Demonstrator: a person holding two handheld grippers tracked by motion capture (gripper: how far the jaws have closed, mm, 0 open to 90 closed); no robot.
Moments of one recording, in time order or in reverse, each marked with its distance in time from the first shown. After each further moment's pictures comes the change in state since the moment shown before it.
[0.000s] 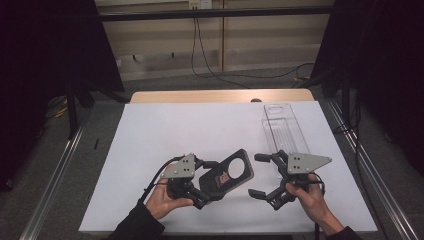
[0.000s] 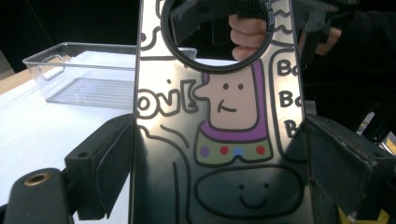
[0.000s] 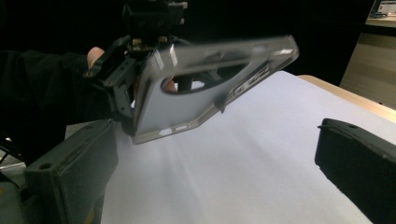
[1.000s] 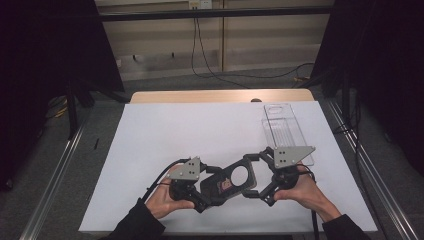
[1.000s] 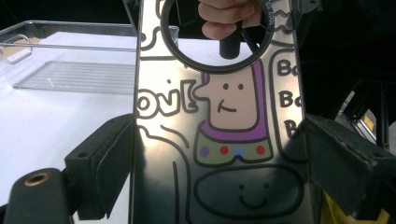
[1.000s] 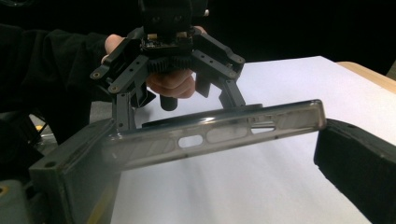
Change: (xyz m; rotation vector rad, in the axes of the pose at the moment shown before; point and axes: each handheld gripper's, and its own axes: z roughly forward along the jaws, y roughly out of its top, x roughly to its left) left arm 0.000 -0.005 0.008 0.069 -0.062 0.003; right arm -0.011 0.007 0.023 0.101 0.142 -0.017
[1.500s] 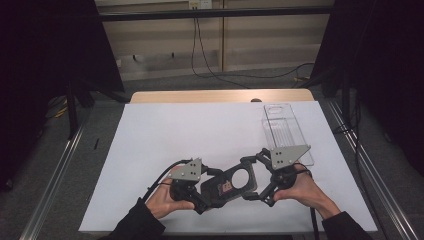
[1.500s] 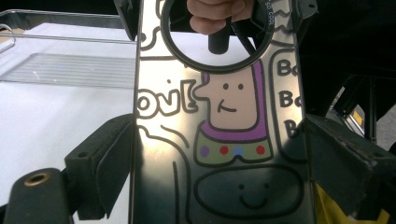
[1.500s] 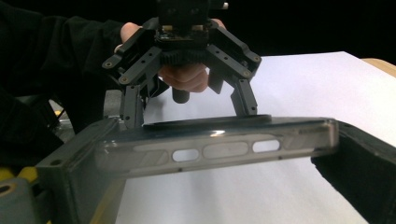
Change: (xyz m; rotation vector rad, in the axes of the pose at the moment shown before) left arm 0.001 -0.002 0.003 0.023 -0.039 -0.010; right arm -0.003 -0.002 0.004 0.034 0.076 -0.025
